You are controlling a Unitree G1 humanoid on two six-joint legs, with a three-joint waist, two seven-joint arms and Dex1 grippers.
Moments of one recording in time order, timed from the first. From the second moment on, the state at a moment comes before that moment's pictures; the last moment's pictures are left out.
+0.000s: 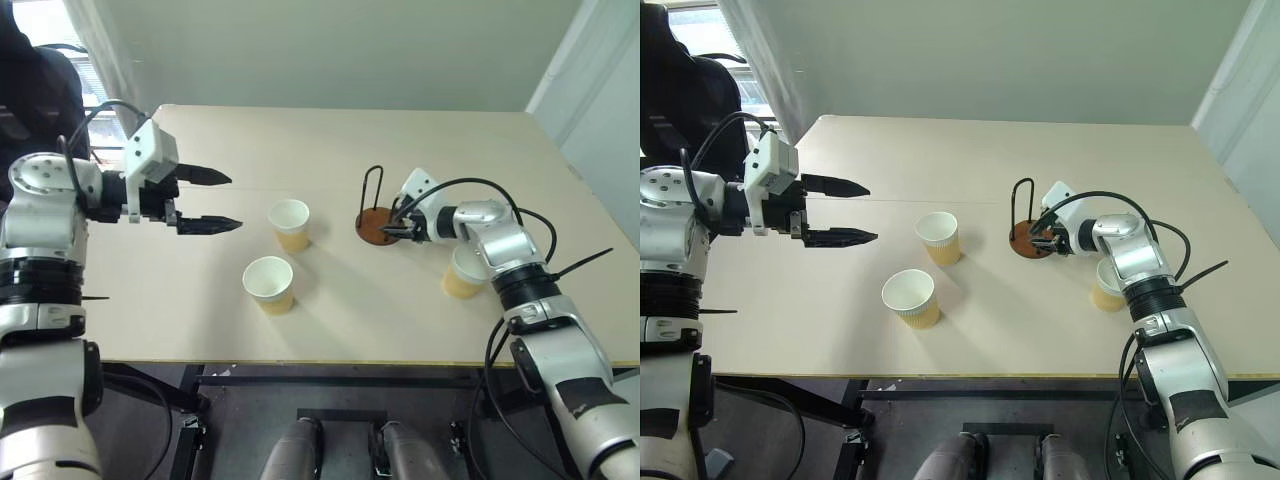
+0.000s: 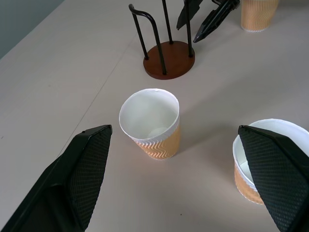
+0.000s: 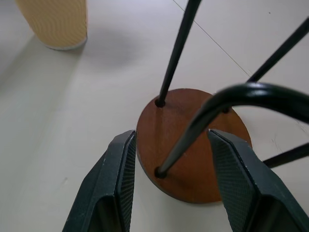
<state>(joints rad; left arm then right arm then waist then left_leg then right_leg) -0.92 0.92 0.02 0.54 -0.24 0.17 -1.50 -0.97 -0.43 0.20 0.61 -0.04 0.36 0.90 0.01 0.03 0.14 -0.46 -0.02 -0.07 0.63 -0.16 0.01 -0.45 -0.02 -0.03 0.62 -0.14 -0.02</state>
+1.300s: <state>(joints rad) -0.98 0.91 -0.02 0.67 -0.20 0.13 -1.55 -0.97 -0.58 0.27 0.34 0.08 0.46 1.43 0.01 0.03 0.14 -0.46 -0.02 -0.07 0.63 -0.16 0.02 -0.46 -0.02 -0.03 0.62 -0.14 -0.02</state>
